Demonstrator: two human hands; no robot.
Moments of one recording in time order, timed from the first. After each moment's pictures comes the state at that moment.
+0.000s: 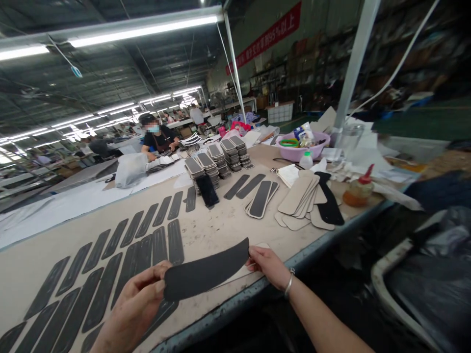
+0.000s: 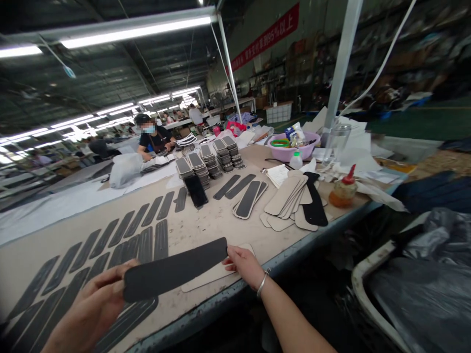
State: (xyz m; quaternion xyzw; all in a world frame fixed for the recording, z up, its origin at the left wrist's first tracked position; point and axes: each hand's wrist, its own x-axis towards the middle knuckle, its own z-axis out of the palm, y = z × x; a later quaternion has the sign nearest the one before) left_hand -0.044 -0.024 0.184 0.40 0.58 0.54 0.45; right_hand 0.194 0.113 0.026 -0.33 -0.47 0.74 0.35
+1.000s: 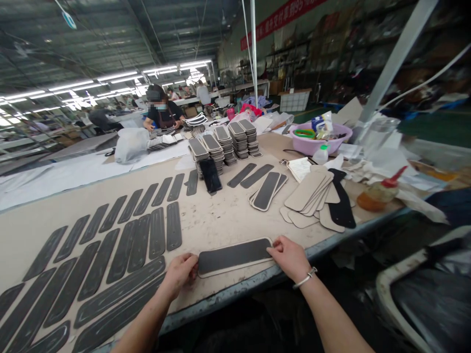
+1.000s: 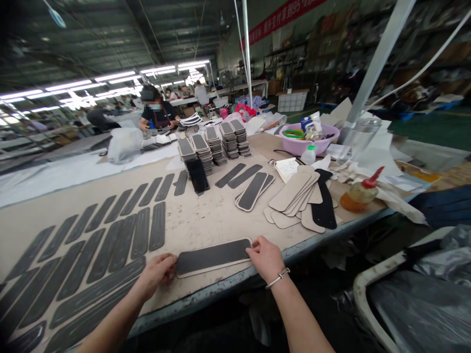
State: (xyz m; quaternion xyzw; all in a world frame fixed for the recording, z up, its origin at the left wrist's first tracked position) left_hand -0.062 0.023 0.030 0.33 0.77 0.34 0.42; right_hand 0.242 0.134 0.022 -0.61 -0.70 0.33 0.20
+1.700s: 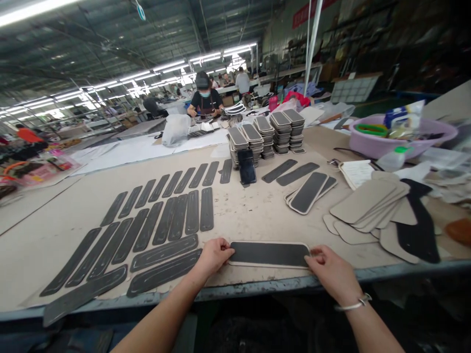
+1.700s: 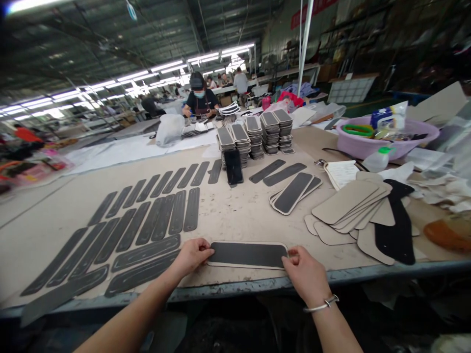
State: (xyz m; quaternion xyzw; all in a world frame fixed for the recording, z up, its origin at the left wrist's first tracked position) left_hand -0.055 0.022 0.039 0.41 0.81 0.25 0.34; right_hand 0.241 0.137 0.017 -0.60 -0.72 0.31 0.13
